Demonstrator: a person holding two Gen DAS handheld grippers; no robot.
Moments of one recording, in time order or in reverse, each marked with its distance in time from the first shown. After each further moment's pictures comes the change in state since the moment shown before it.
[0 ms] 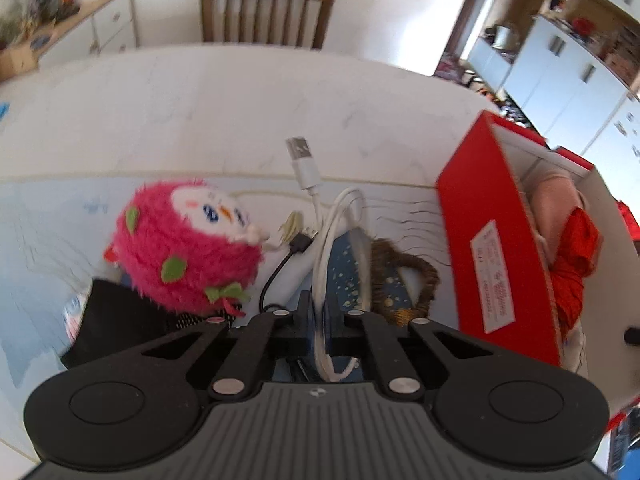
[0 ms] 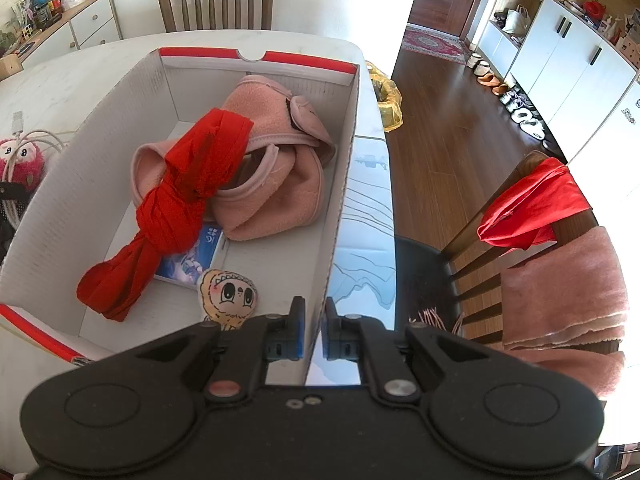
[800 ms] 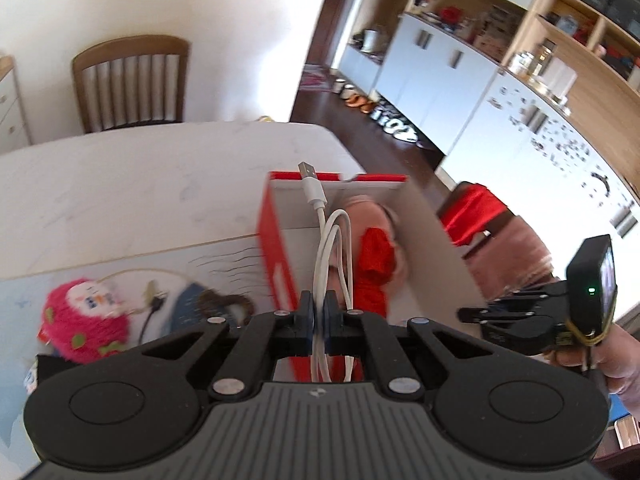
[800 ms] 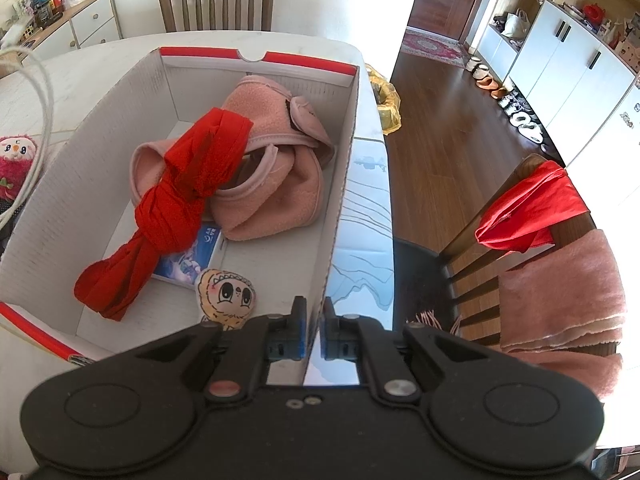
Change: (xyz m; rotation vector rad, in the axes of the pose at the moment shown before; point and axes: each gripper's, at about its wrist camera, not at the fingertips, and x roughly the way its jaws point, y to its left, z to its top) left arm -0.100 -0.092 0.028 0.217 -0.054 -0.303; right arm 0.003 0.002 -0.001 -0.010 -0.009 -0.009
